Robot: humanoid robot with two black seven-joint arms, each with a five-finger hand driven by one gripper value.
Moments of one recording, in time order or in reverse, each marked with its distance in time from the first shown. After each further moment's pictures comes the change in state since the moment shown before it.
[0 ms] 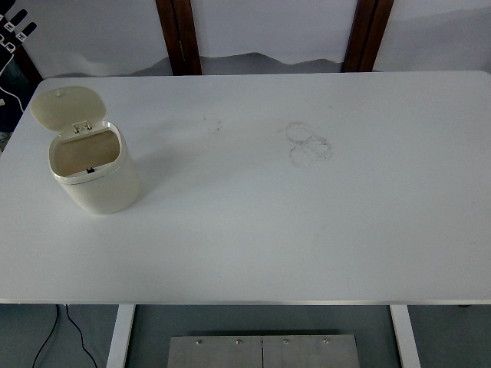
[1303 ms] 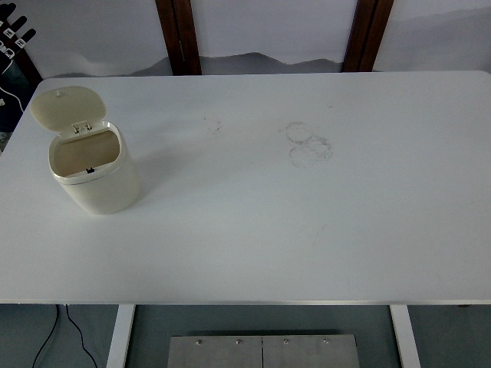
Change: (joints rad) left arm 0.014 0.015 0.009 -0.014 0.005 0.004 0.003; right arm -0.001 0.000 0.000 0.000 0.000 0.000 0.000
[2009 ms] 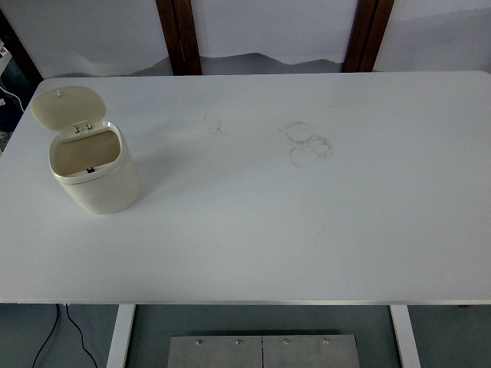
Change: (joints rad) left arm 0.052 0.179 0.016 -0.251 0.001 0.174 0.011; right arm 0.000 0.000 0.000 0.000 0.000 0.000 0.000
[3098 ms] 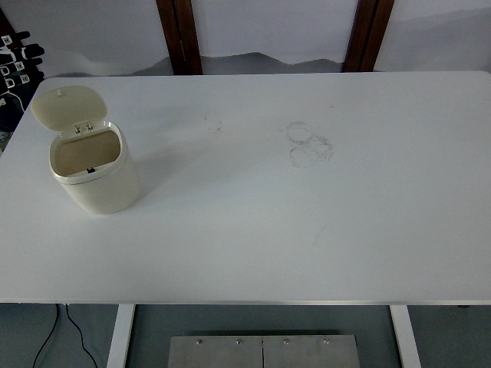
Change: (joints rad) left arm -0.304 0.128 0.416 -0.168 0.096 0.065 0.213; right arm 0.000 0.000 0.000 0.002 0.000 0.001 0.000
